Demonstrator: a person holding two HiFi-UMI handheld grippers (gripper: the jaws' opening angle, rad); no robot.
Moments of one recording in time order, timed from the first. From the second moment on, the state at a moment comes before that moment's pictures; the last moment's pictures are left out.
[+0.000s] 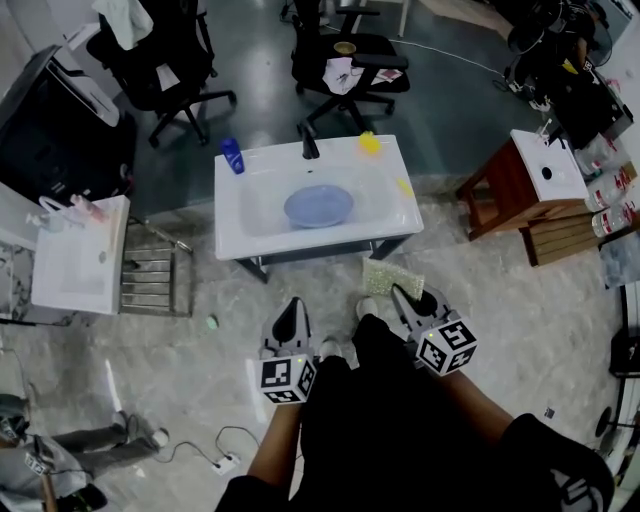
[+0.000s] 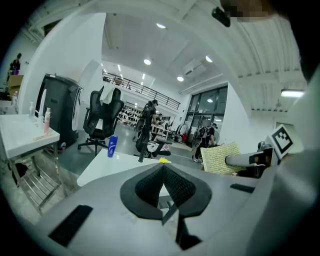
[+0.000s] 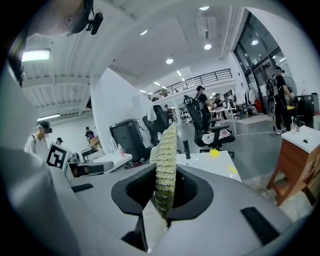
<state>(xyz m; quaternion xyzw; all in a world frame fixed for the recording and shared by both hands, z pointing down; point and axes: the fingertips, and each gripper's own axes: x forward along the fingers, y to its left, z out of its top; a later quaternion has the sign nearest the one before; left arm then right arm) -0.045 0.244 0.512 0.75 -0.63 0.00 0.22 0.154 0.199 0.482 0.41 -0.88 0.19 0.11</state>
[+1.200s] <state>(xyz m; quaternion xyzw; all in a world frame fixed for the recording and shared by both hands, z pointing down) -0.070 0.017 0.669 0.65 -0.65 0.13 0.38 0.167 -0.041 0.547 0.35 -0.90 0.24 0.11</state>
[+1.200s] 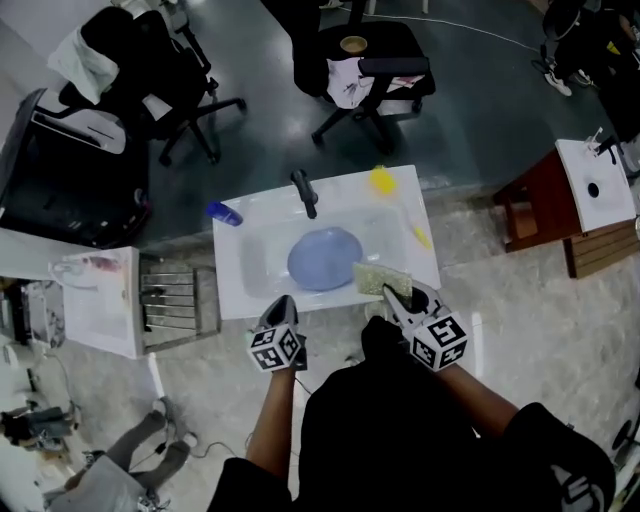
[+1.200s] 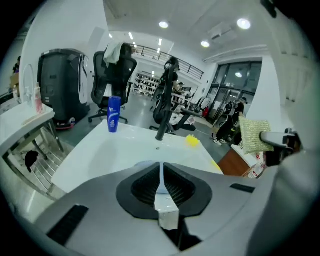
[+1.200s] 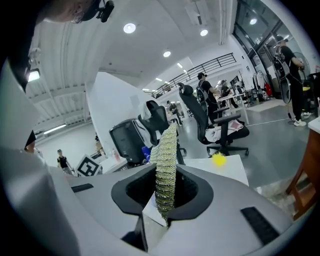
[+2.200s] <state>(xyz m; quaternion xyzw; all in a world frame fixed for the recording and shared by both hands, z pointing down) -0.122 -0.074 0.862 0.51 -0.58 0.25 0.58 0.198 -0.127 0.604 0.35 -0.88 0.29 0.16</state>
